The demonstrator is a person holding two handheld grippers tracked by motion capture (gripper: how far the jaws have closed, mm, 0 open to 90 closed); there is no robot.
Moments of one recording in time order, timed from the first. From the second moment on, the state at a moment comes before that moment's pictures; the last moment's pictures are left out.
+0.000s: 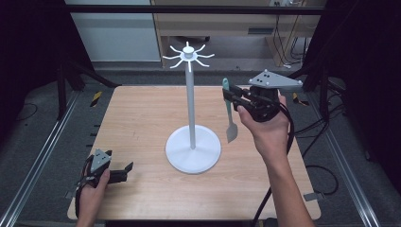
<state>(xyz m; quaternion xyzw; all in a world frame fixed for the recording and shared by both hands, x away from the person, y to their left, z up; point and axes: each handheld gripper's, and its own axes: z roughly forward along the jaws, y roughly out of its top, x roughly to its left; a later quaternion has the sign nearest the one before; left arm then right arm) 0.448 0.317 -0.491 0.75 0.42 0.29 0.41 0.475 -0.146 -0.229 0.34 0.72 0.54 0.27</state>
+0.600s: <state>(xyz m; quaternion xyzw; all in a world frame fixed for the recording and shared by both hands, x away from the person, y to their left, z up) 0.448 0.318 -0.491 0.75 0.42 0.29 0.41 0.469 -0.138 -0.216 0.32 0.72 0.55 0.28</state>
